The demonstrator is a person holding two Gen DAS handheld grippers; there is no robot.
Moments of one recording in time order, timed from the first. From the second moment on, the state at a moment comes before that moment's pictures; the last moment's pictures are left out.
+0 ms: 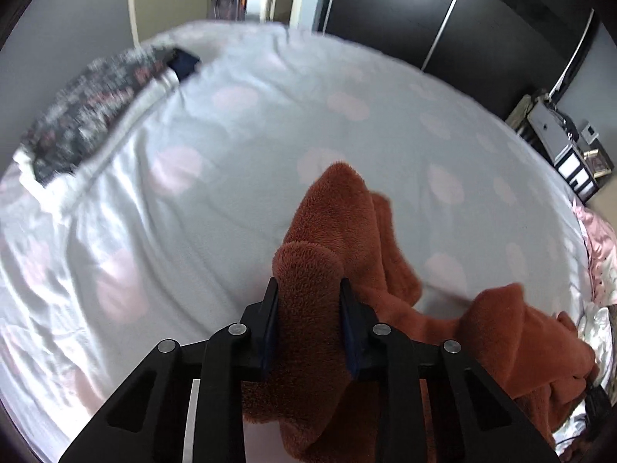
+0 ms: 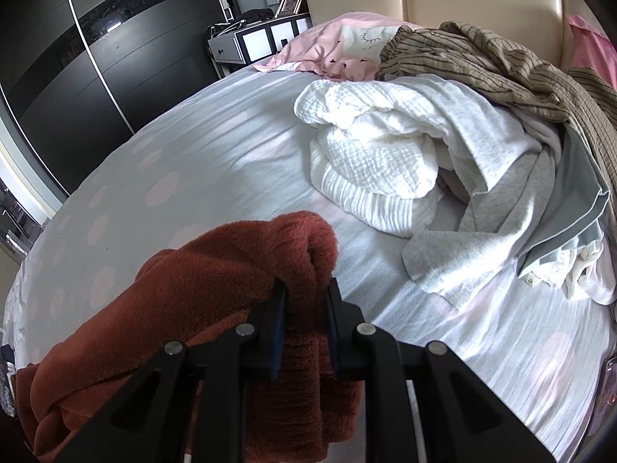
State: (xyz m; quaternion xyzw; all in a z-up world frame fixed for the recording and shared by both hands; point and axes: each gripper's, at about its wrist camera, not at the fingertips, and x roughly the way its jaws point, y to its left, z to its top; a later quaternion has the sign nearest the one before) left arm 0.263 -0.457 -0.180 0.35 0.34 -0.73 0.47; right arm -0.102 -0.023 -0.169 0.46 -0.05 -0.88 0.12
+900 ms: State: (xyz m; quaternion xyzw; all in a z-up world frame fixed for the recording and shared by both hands) left arm 0.342 -0.477 -0.147 0.33 0.34 -0.69 0.55; right arm -0.137 0.042 -0.177 0.46 -0.13 -0.88 -0.02
